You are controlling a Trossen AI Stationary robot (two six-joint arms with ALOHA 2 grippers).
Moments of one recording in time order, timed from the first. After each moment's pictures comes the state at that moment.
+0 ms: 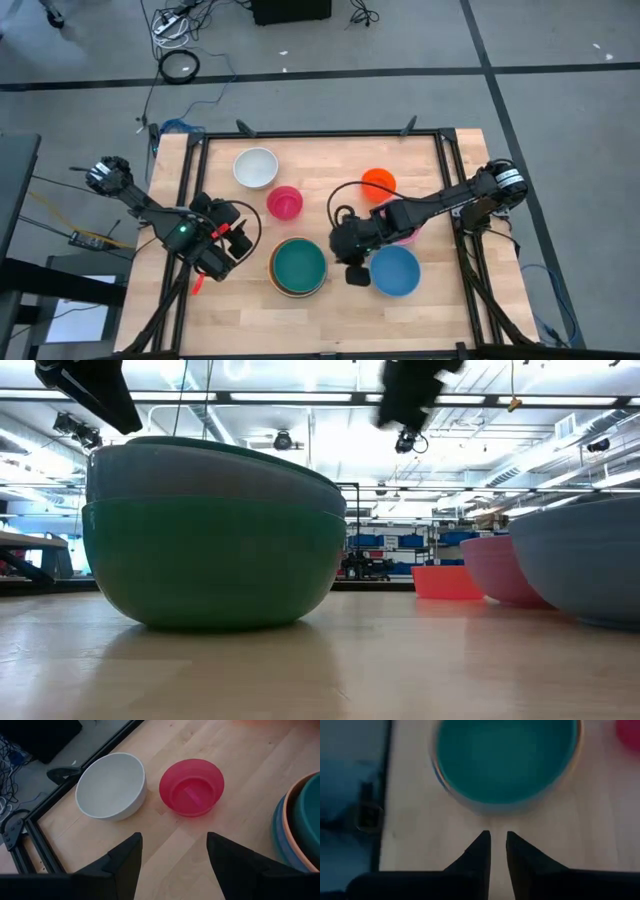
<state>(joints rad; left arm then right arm) -0.63 1.28 1.12 -1.46 -0.81 -1.37 0.30 1.69 1.40 -0.69 -0.03 0.36</state>
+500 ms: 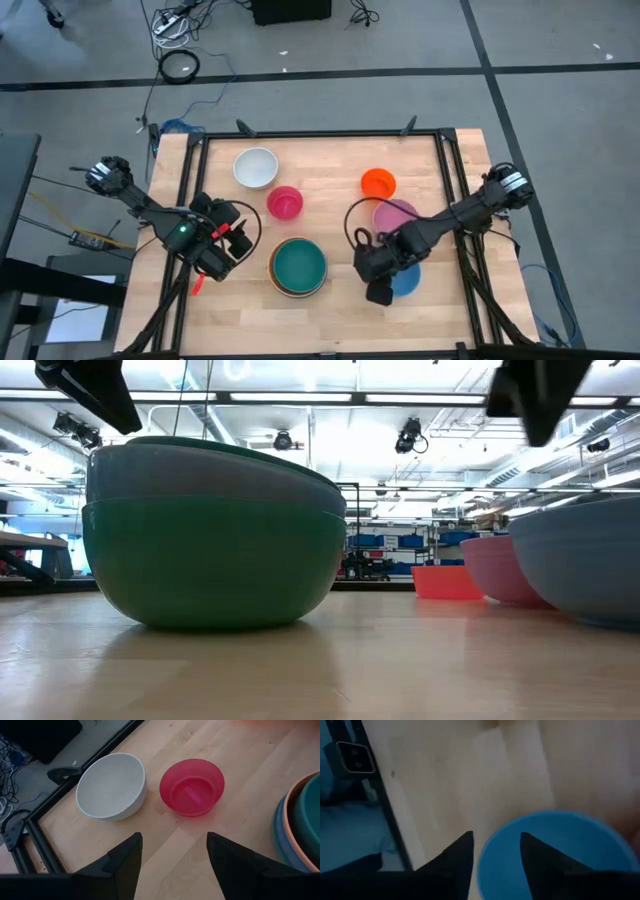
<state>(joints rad) -0.63 1.28 1.12 -1.46 -0.81 -1.36 0.47 1.68 1.40 -0.98 -0.05 0.78</state>
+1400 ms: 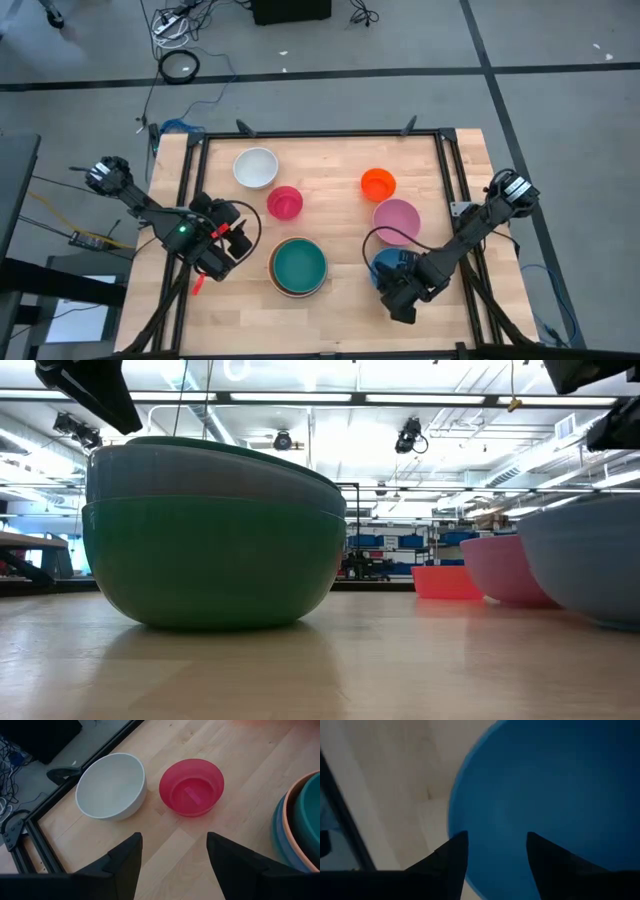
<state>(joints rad) -0.63 1.28 1.12 -1.46 -0.81 -1.36 0.69 1.68 1.19 -0.92 0.04 0.94</state>
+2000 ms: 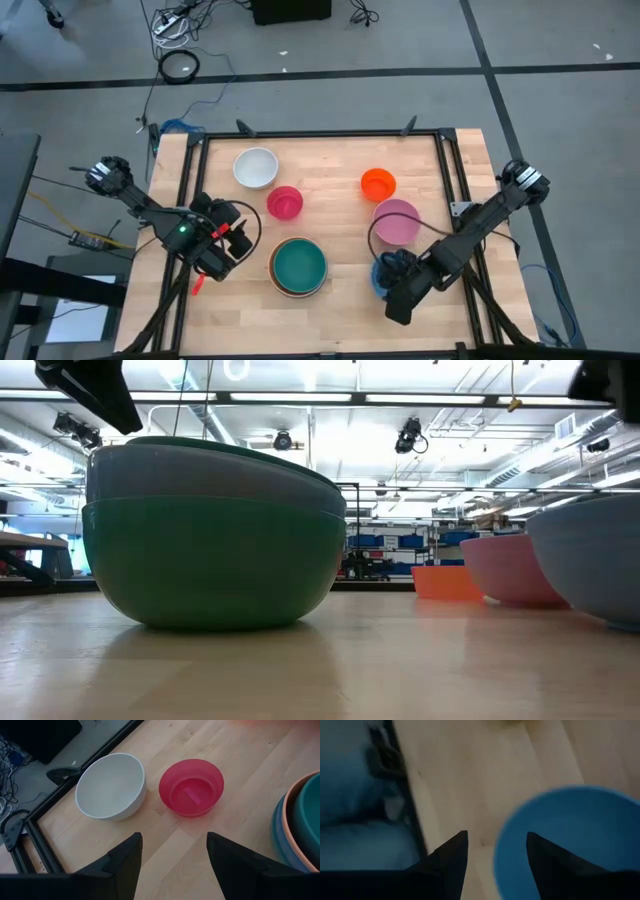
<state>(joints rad) -0.63 1.28 1.12 -1.45 -0.81 -1.36 0.69 1.54 1.20 -0.75 0.15 1.03</state>
